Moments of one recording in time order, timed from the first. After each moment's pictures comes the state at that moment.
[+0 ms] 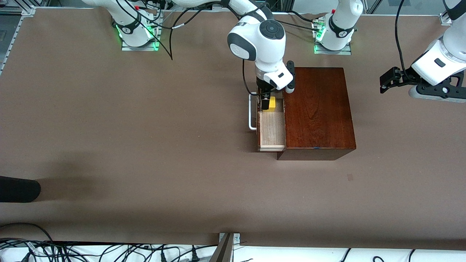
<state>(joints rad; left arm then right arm) -0.02 -0.04 -0.05 -1.71 0.03 1.62 0.05 1.02 0.83 -0.03 -1.09 -0.08 2.04 -0.48</state>
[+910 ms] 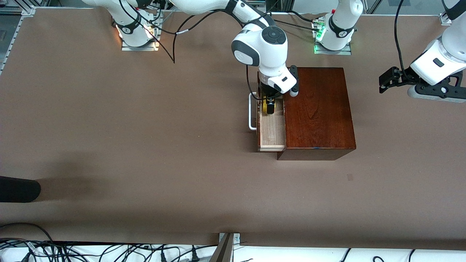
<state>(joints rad) -0.02 -0.04 -0.05 -1.71 0.03 1.62 0.05 1.02 0.90 -0.04 -1.03 -0.09 2.11 -0.50</state>
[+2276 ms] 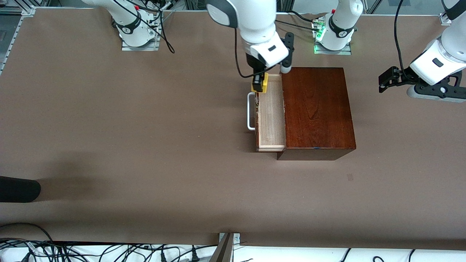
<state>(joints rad) -0.02 -0.04 -0.05 -1.71 0.03 1.62 0.05 0.93 0.63 -0.06 -0.95 0.03 1.76 -0.48</state>
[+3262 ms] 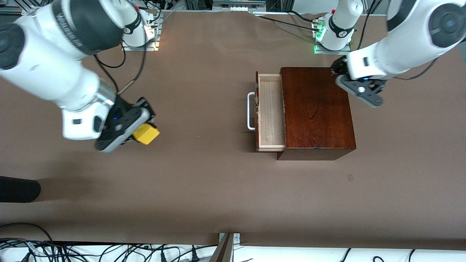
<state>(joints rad) -0.25 0.09 -0.07 -1.67 -0.12 1.50 0.41 0.33 0.51 -0.08 -0.99 0.22 1.62 -0.43</state>
